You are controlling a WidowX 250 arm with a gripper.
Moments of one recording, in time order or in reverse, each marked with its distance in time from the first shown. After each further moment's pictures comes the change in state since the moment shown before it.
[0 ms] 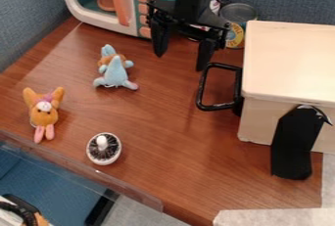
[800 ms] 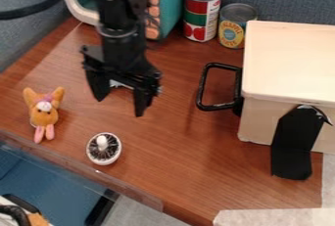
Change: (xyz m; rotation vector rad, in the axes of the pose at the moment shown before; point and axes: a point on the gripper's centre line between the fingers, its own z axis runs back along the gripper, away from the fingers) arm -0.083 0.055 -0.026 -0.063 -0.005 -0.017
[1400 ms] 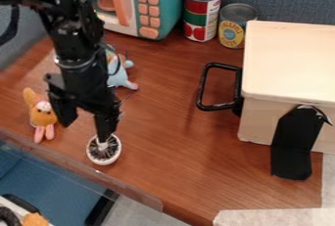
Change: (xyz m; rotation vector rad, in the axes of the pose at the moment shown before) arm -0.034 0.031 -0.030 0.015 0.051 -0.010
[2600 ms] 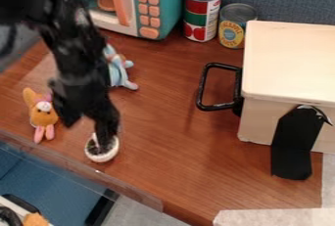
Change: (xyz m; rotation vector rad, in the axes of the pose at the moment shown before) arm 0.007 0.002 0.012 0.050 -0.139 -0.053
